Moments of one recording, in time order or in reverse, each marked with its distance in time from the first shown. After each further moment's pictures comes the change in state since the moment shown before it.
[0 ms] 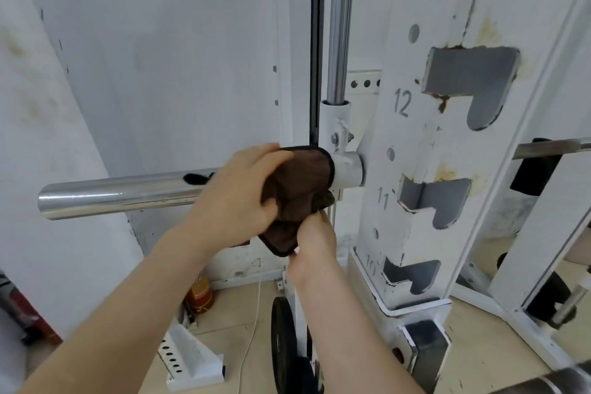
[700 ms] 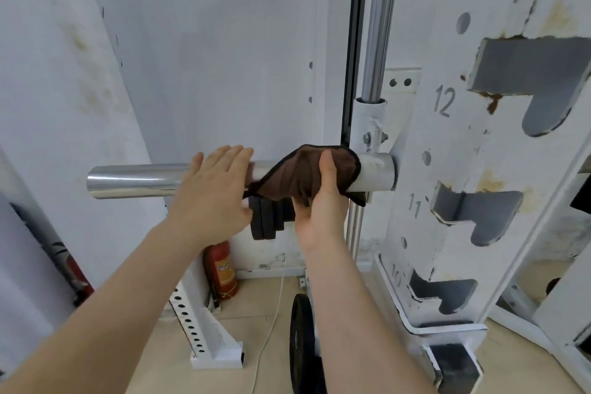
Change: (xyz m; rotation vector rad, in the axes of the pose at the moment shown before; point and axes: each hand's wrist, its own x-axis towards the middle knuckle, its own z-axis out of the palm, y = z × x) left_hand -0.029 -0.040 -0.016 0.516 -0.086 -0.300; right_hand 0.029 0.000 0.033 0.309 -0.225 -0.067
